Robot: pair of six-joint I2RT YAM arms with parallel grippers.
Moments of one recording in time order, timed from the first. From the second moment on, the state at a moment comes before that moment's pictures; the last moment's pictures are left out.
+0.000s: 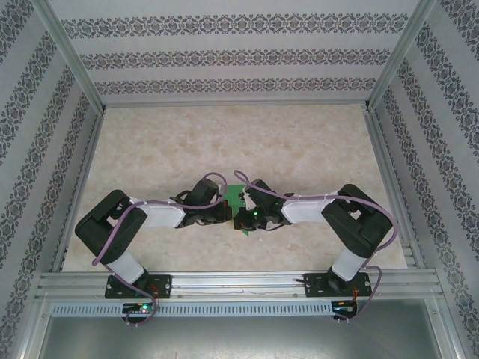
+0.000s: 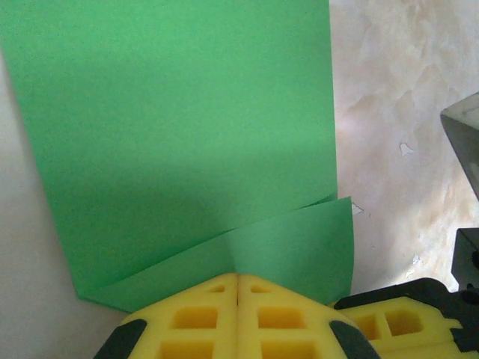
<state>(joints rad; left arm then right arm) -0.66 1.64 0.63 0.11 0.31 -0.79 0.78 1.70 0.72 -0.04 -0.49 0.78</state>
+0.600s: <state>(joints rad) -0.67 1.64 0.66 0.06 0.29 -0.78 0.77 1.61 0.63 -0.03 -0.49 0.81</state>
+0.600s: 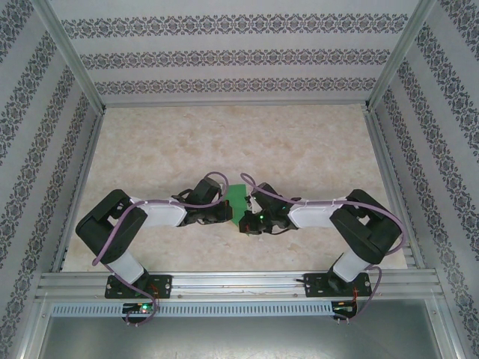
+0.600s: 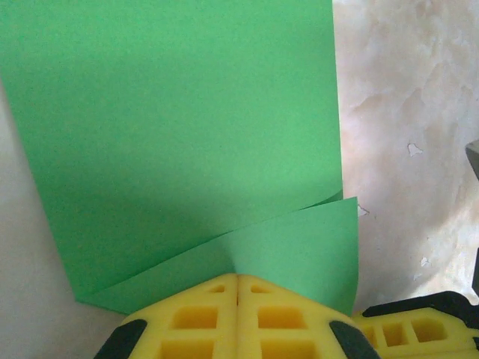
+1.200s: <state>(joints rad) -0.67 1.64 0.67 0.05 0.29 -0.78 0.74 1.50 0.53 -0.08 -0.48 0.82</state>
